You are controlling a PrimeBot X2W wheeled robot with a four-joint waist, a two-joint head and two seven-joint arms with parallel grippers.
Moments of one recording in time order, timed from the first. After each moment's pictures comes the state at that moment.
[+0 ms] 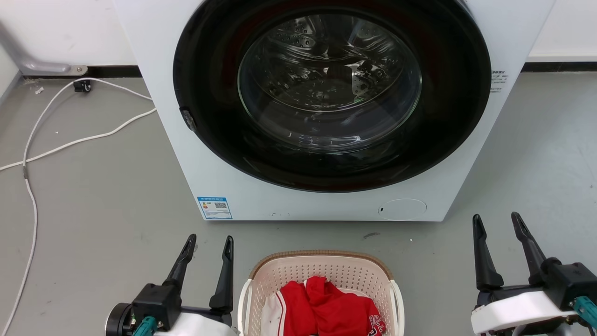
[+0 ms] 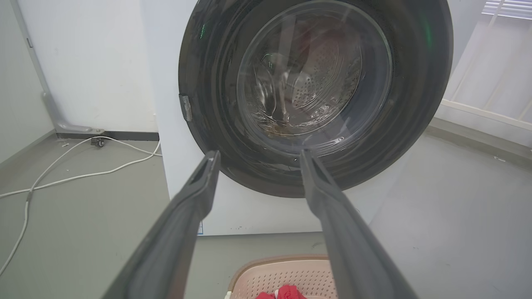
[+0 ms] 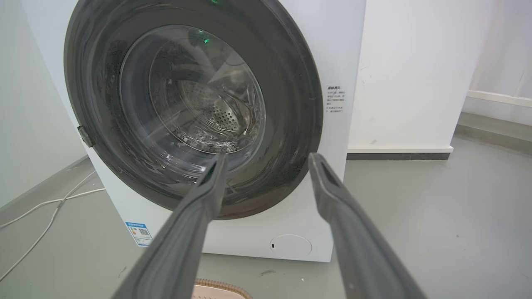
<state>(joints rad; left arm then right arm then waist) 0.06 0.11 -0.19 0.03 -0.23 -0.01 -0.23 0.03 -0.05 -0.04 0.05 0.10 0.13 -0.23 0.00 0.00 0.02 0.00</state>
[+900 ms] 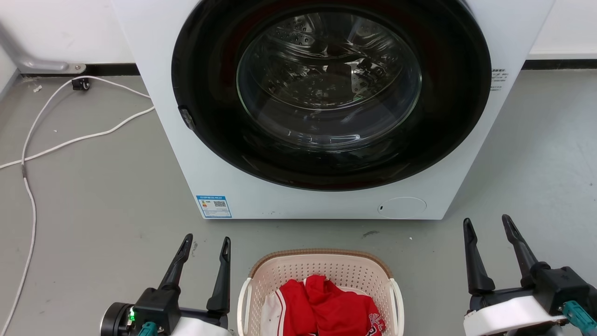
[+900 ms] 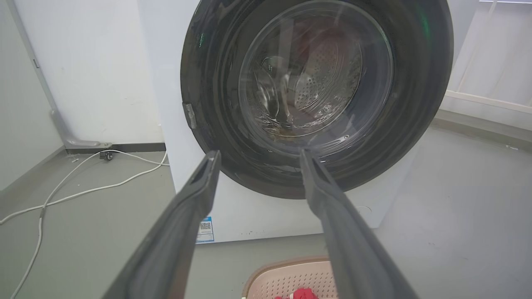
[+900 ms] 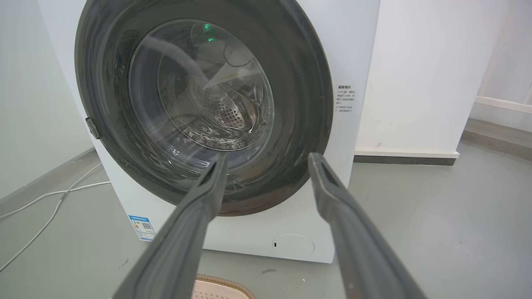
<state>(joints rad) 0.07 0.06 -0.11 0.04 -0.10 -0.09 -0.26 0.04 -0.05 -0.01 0.06 0.06 0.13 -0.26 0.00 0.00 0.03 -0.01</state>
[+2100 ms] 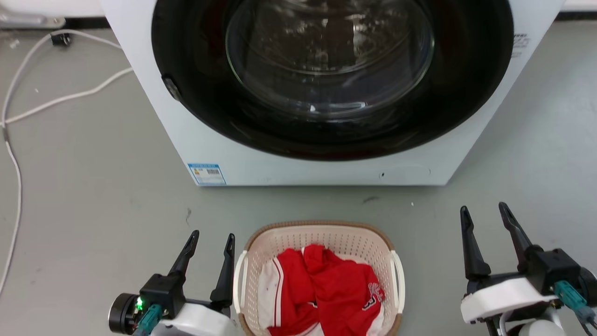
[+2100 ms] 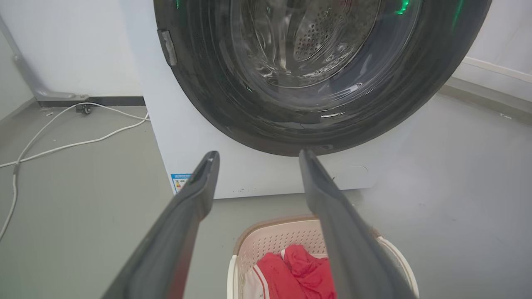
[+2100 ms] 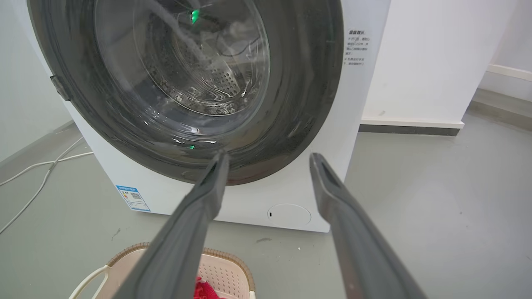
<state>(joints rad) 0.00 0.05 -0.09 0.16 -0.12 -0.11 -0.26 -0.04 -0.05 -0.02 0.14 0.04 0.13 -0.26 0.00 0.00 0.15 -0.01</state>
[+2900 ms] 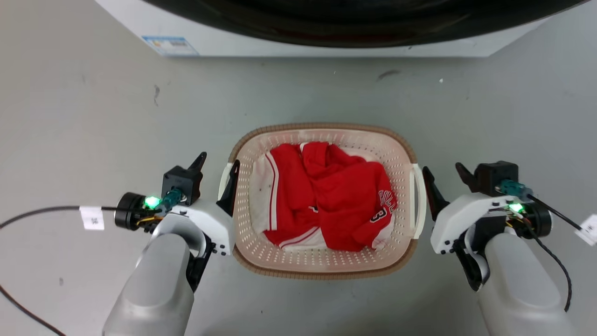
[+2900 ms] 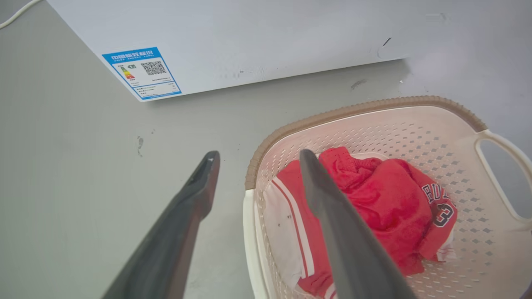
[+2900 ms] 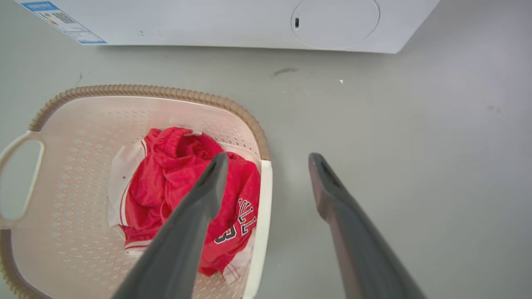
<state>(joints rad) -0.56 0.13 -0.21 0.75 -0.12 -0.13 -0.26 -0.51 -0.05 0.04 0.73 0.09 0.13 -0.10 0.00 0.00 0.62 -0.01</state>
